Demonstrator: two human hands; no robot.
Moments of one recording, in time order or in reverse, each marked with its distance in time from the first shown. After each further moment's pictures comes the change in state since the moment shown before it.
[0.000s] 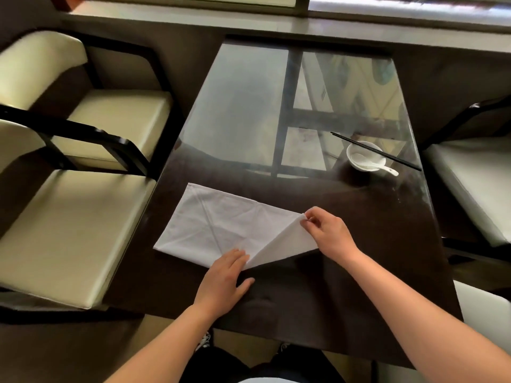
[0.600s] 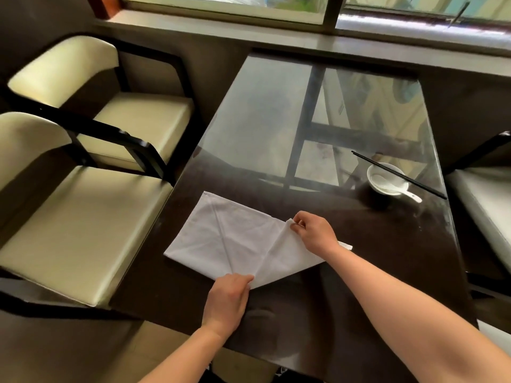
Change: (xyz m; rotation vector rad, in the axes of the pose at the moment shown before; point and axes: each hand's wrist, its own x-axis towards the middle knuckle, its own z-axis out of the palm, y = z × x) left_hand -0.007 0.000 0.011 -0.042 0.249 -0.108; right_hand 0.074 -0.021 0.042 -0.143 -0.133 0.012
